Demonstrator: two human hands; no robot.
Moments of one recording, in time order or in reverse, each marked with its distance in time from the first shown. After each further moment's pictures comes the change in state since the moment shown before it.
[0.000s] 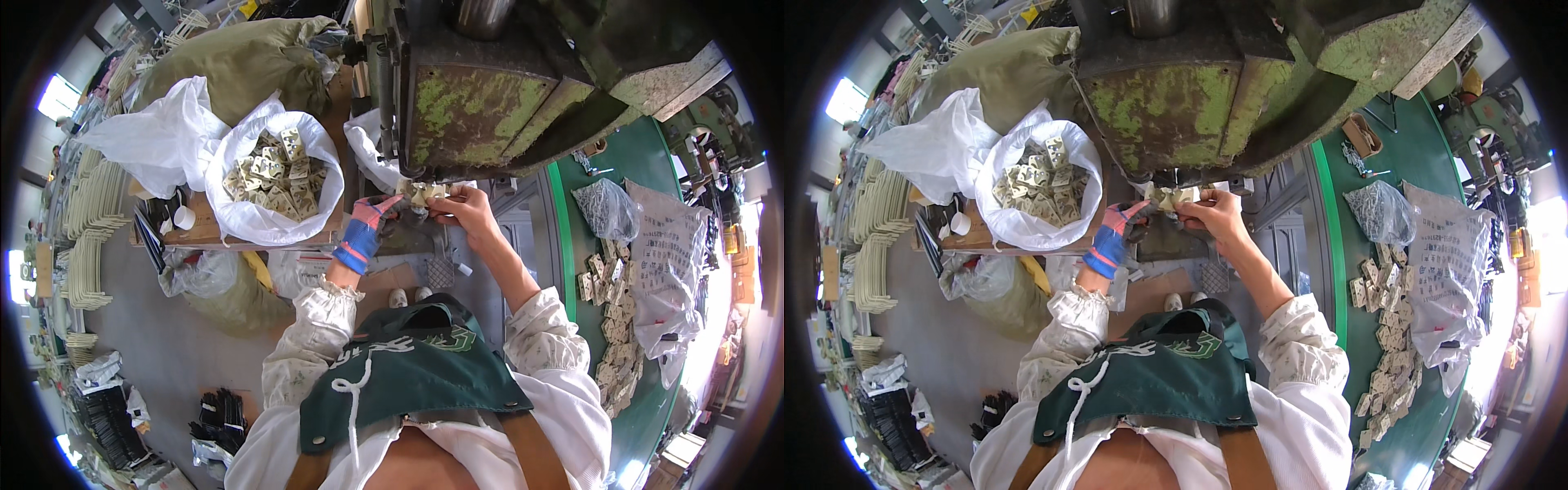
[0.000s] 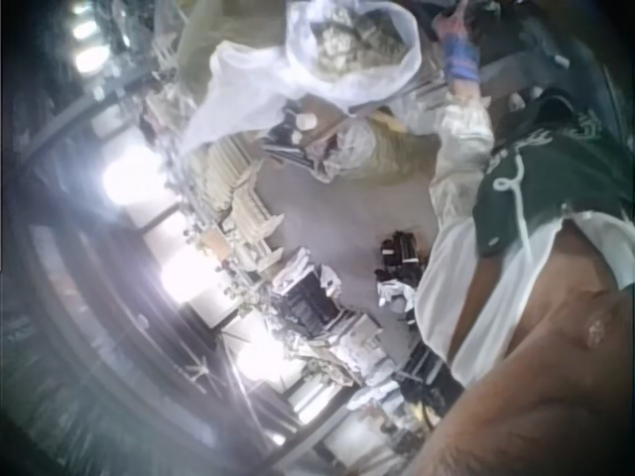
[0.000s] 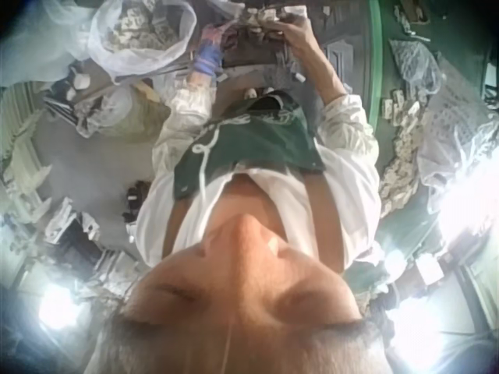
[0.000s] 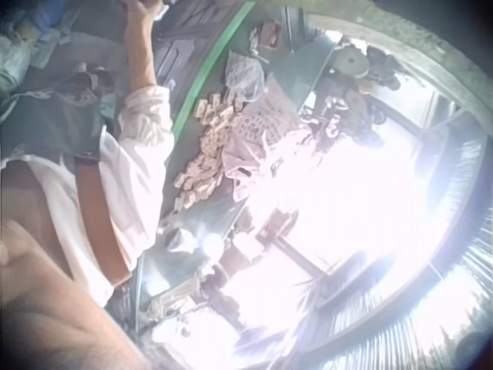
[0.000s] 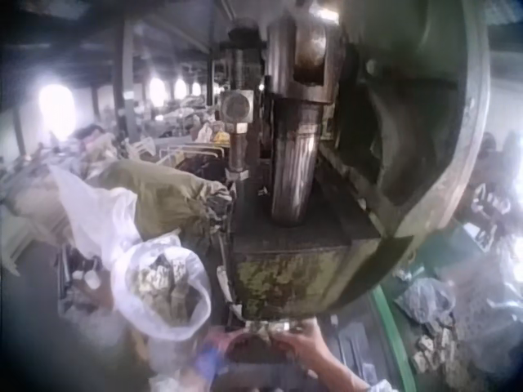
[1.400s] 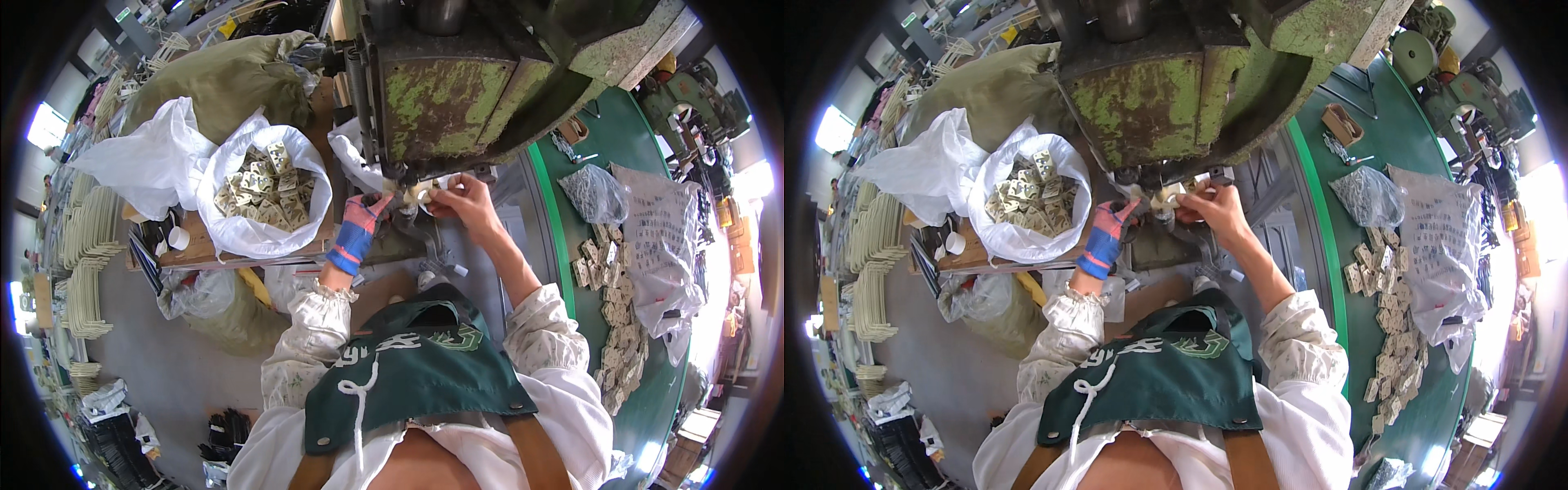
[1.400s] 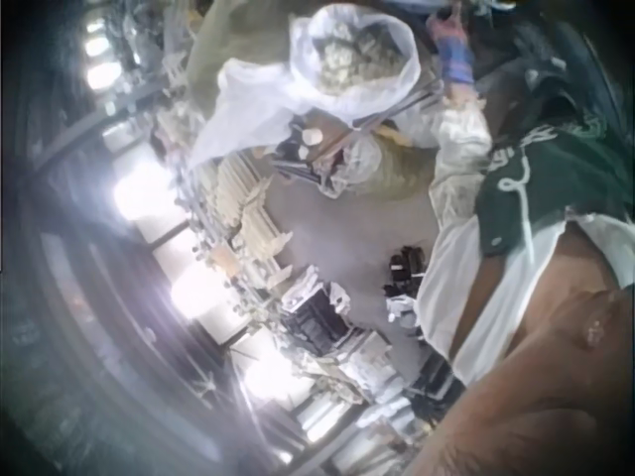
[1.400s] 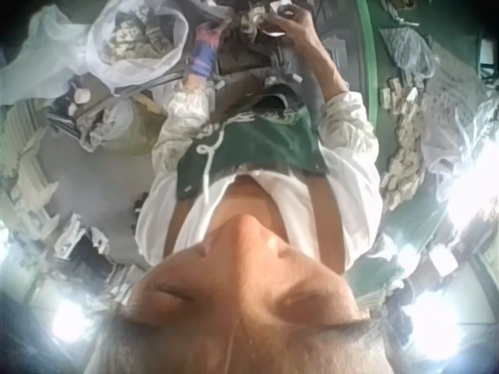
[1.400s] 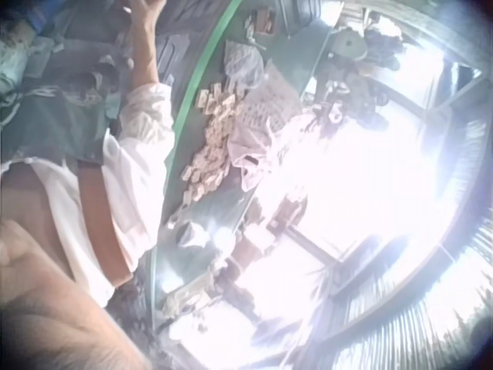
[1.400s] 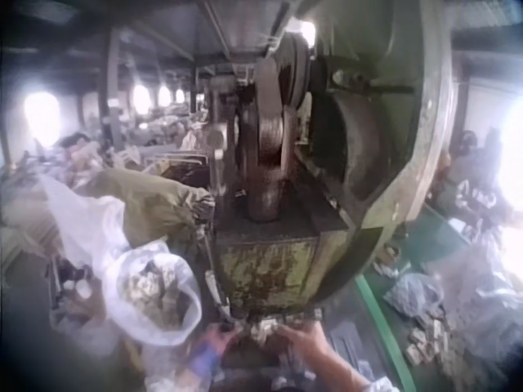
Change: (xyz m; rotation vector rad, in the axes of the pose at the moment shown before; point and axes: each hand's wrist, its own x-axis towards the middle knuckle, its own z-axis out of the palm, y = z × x) left_hand 0.006 0.002 0.009 0.218 -0.027 0.234; right_hand -0.009 -0.003 -0.018 0.058 0.021 -0.187
